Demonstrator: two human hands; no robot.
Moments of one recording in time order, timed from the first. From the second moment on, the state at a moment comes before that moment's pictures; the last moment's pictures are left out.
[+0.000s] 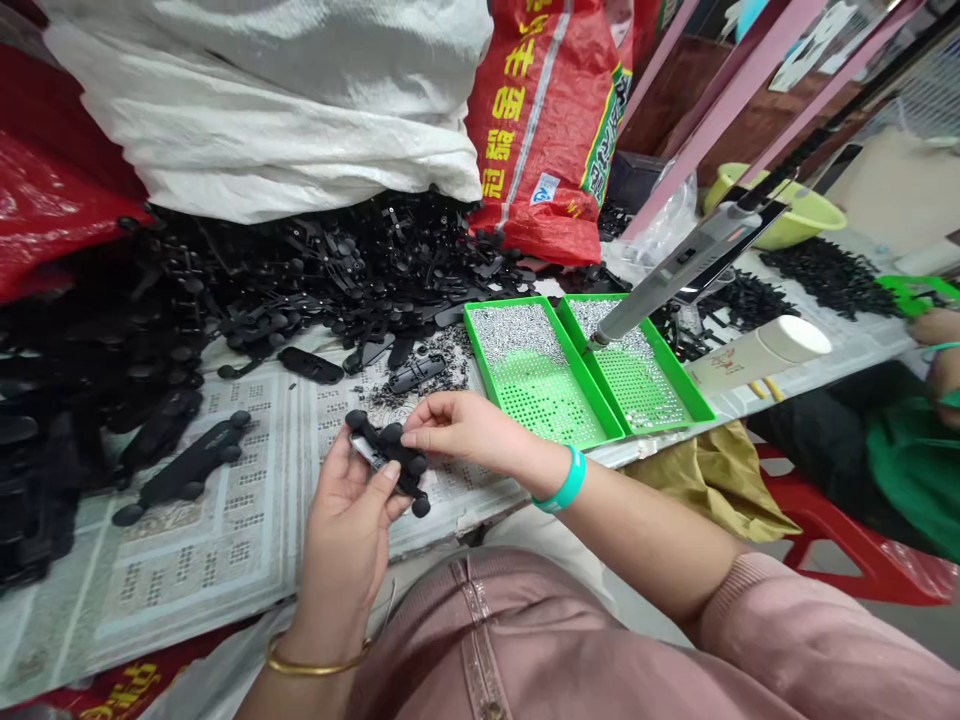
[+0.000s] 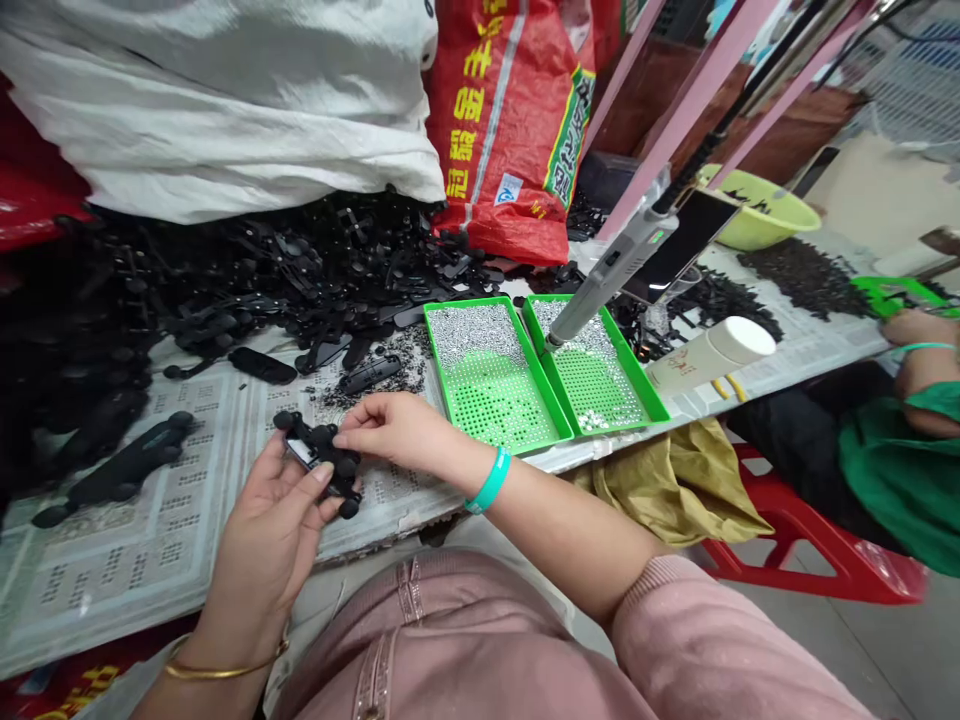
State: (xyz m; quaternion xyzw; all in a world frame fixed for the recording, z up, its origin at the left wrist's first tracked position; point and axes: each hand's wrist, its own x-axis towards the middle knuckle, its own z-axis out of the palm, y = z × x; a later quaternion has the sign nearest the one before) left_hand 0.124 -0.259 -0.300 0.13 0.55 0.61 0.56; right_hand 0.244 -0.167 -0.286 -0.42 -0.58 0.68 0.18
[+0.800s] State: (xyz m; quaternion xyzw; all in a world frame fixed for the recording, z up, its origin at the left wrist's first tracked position) left_hand 0.127 -0.261 -0.311 0.16 0.57 0.59 0.55; right_hand 0.239 -0.177 -0.302 -0.45 -0.63 0.59 0.19
